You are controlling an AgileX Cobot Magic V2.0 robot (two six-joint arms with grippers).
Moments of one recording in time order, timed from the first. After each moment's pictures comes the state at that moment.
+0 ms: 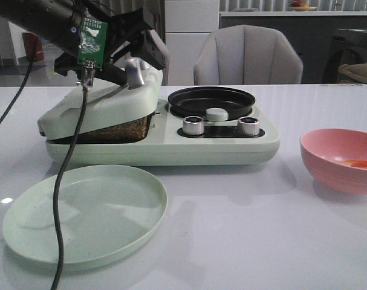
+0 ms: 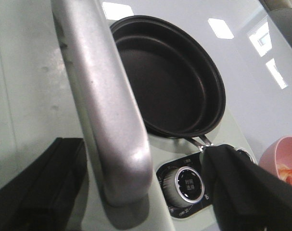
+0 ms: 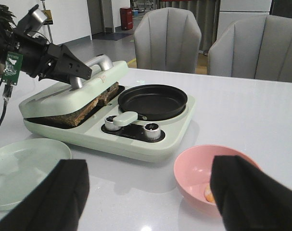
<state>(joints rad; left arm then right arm) -0.37 1.81 -1.25 -1.39 0.37 1.02 0.38 0.02 -0.21 0.01 0.31 0.07</state>
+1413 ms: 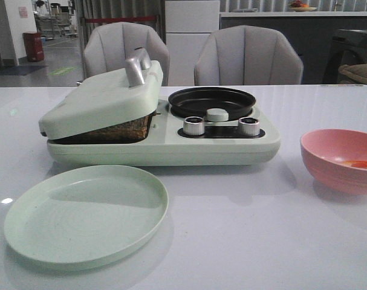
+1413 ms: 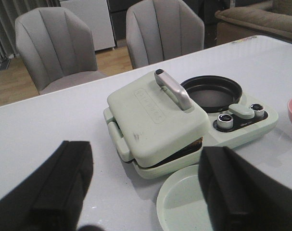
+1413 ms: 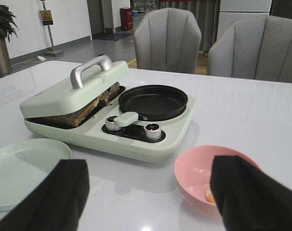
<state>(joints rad) -0.37 0.28 -0.63 0.00 0.61 0.11 0.38 0.02 -0.21 0.01 0.31 0.07</state>
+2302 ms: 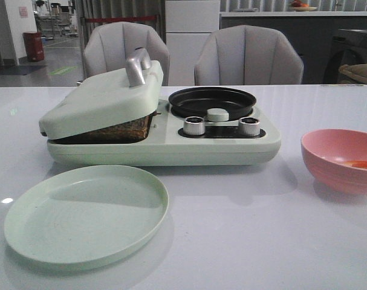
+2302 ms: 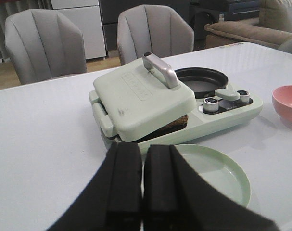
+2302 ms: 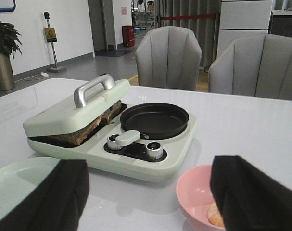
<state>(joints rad) -0.37 -0.01 -0.38 -0.07 0.60 0.11 0.38 0.03 -0.22 0.01 0.25 0.07</state>
